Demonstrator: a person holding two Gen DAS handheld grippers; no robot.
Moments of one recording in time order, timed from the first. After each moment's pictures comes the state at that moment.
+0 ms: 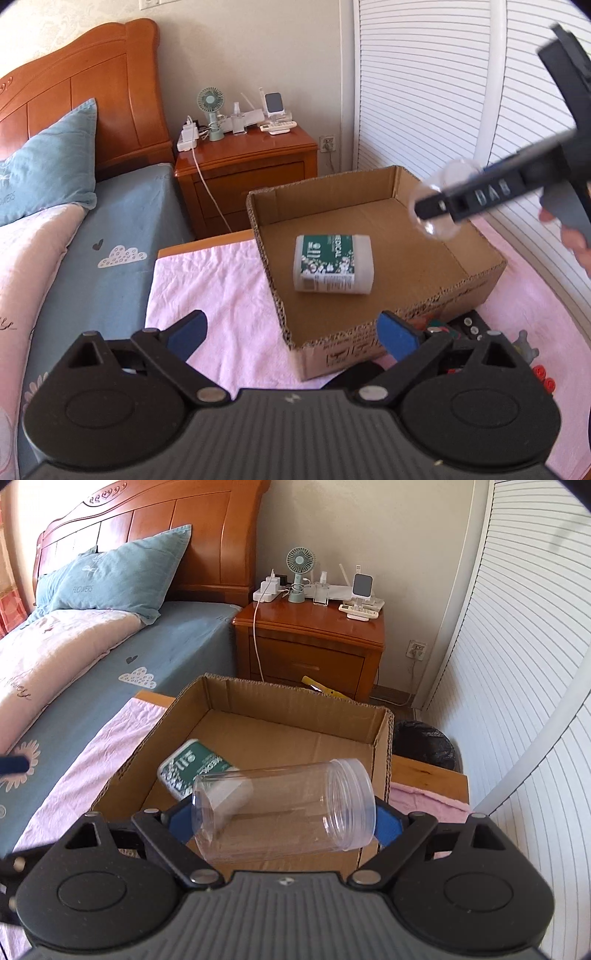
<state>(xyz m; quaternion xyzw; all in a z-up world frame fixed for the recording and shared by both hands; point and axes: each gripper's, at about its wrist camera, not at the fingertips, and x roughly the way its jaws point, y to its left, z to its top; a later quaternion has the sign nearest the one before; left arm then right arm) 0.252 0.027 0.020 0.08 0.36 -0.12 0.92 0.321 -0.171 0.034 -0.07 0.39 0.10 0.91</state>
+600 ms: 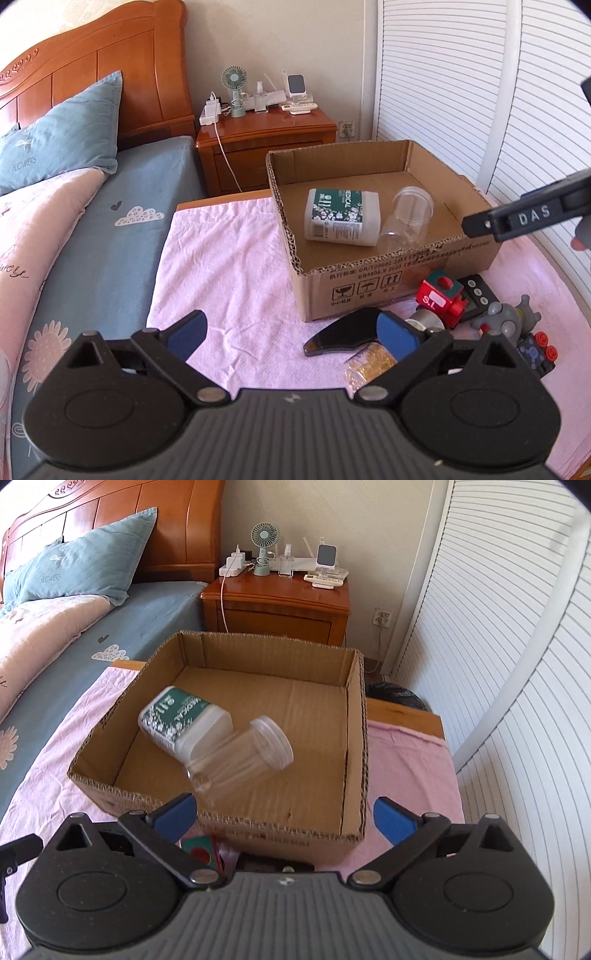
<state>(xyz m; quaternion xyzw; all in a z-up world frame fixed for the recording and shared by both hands) 0.209 0.037 -0.001 0.06 0.38 -0.09 0.92 0.264 -0.182 0.005 -0.06 0.42 0.04 0.90</state>
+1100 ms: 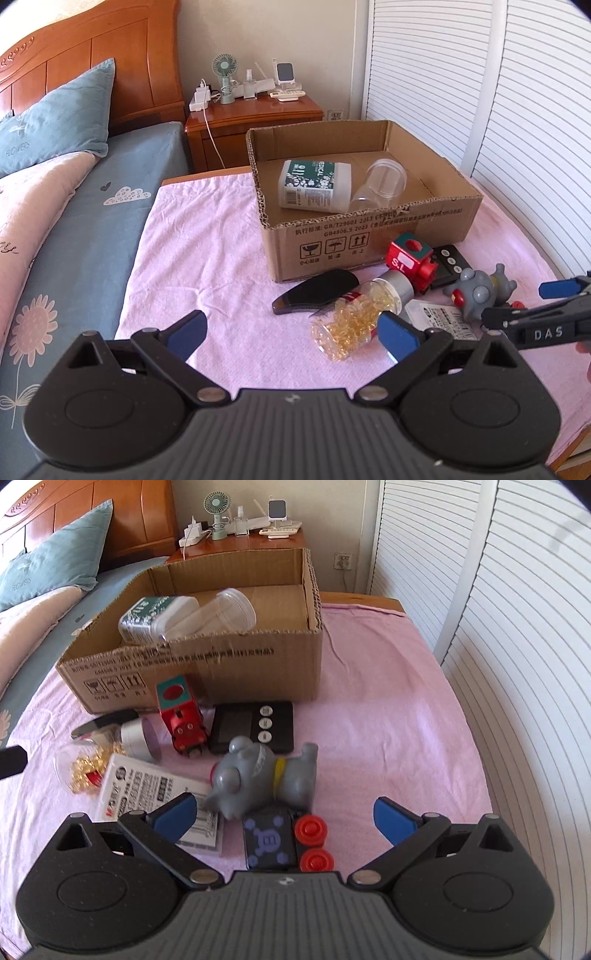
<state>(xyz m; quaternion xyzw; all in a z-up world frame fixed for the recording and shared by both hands) 0.178 0.024 -0.014 0.05 0.39 -0.10 0.91 0.162 -0.211 -0.063 0.00 0.46 -0.02 0.89</state>
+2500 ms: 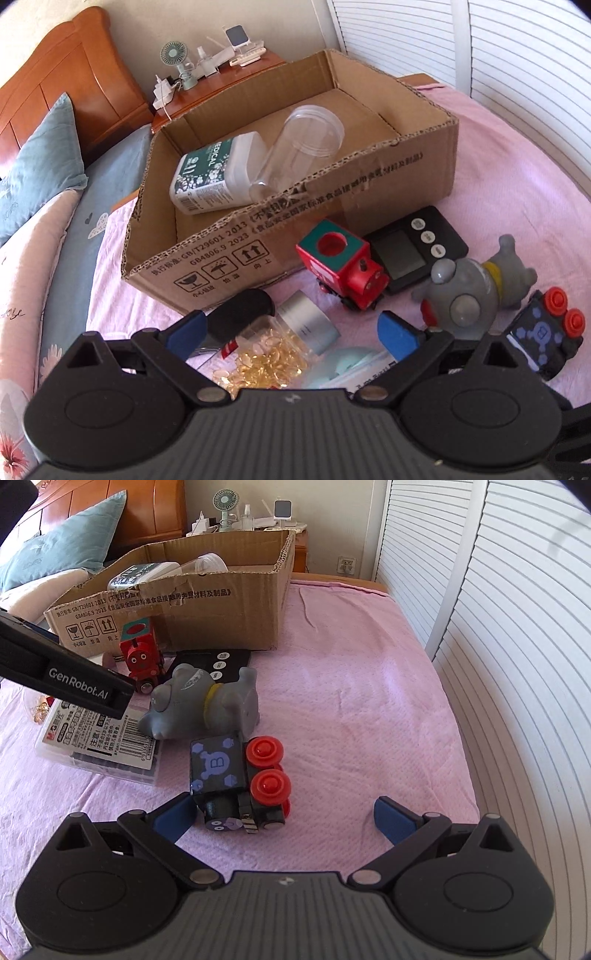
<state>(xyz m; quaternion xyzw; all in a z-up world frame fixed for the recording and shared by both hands) 0.228 -0.115 -0.057 0.21 0.44 -0.06 0.87 0.125 -0.253 -0.098 -0.02 0.44 0.00 0.90</state>
